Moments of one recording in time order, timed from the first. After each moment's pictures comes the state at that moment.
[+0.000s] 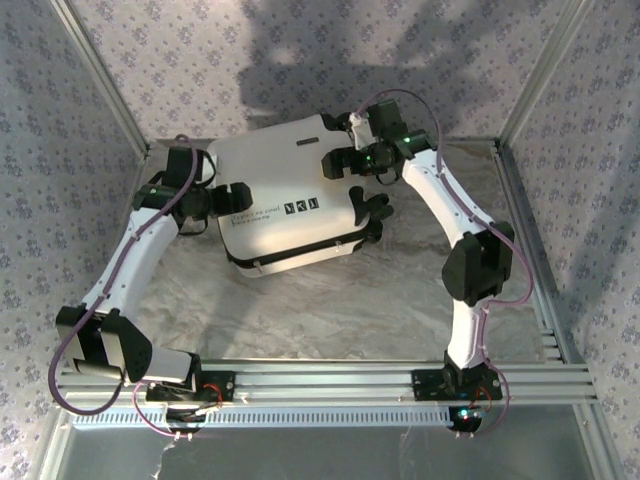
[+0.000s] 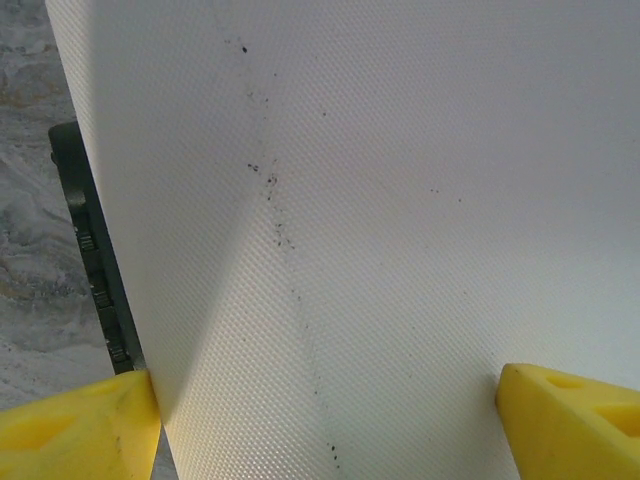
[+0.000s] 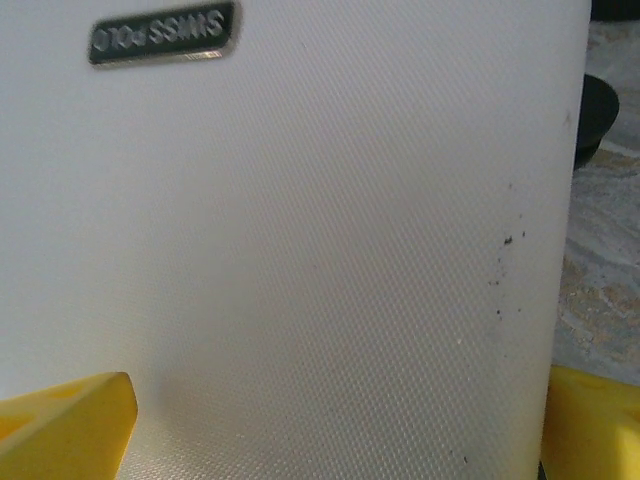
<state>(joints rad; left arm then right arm) -0.22 1.38 1.34 -0.83 0.16 -0.36 0.41 1.95 1.99 -0.85 -0.33 0.14</state>
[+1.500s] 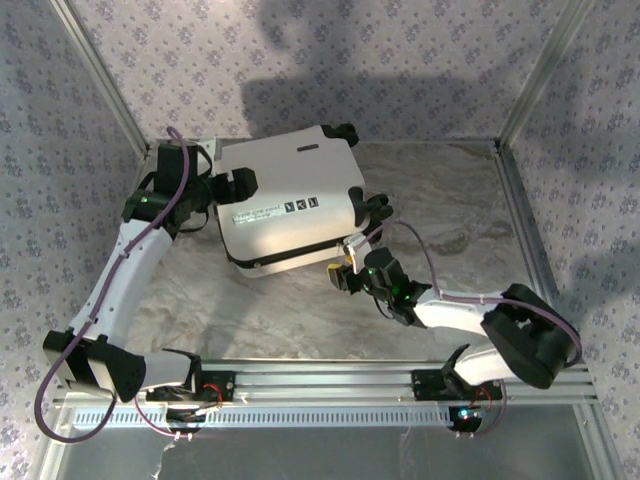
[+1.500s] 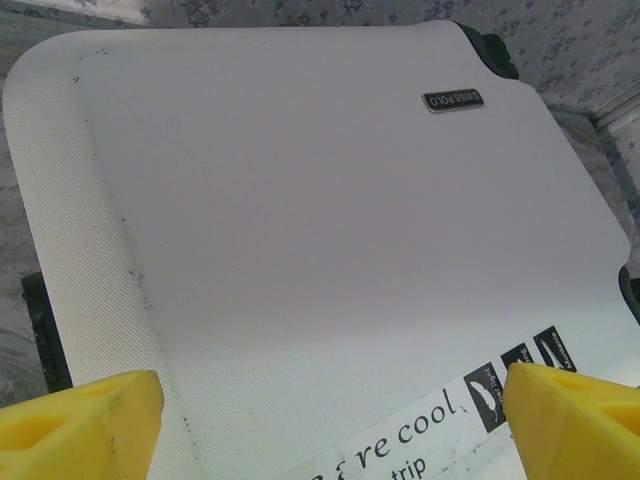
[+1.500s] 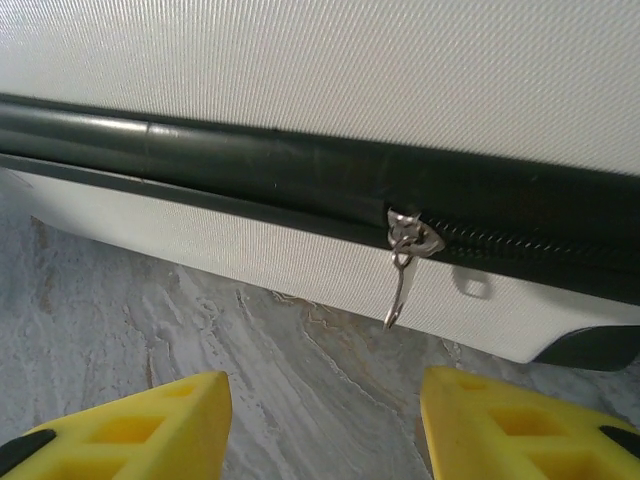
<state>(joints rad) -0.26 1.28 1.36 -0.71 0.19 -0.37 0.79 1.39 0.44 0.50 0.05 0.19</state>
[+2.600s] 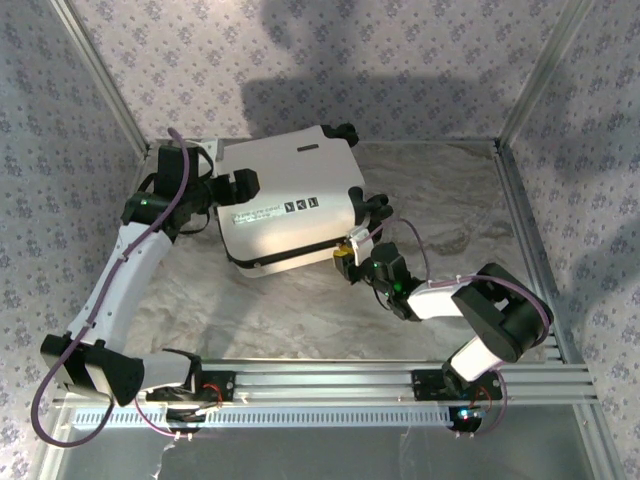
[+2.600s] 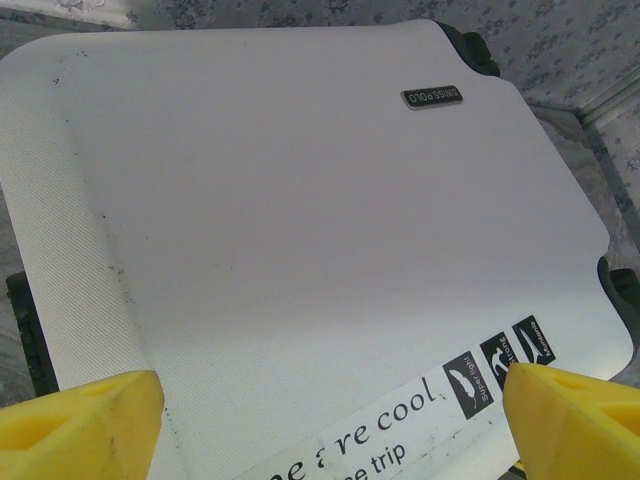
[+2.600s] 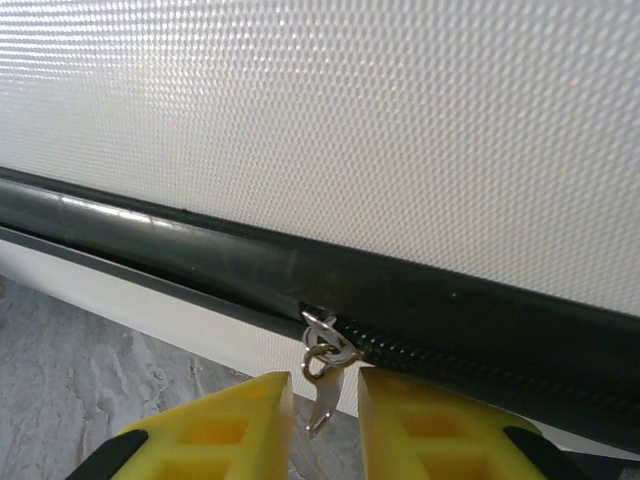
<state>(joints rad) -0.28 1.27 1.36 -0.71 0.19 -0.37 0.69 1.55 0.44 0.79 -0.04 0.10</state>
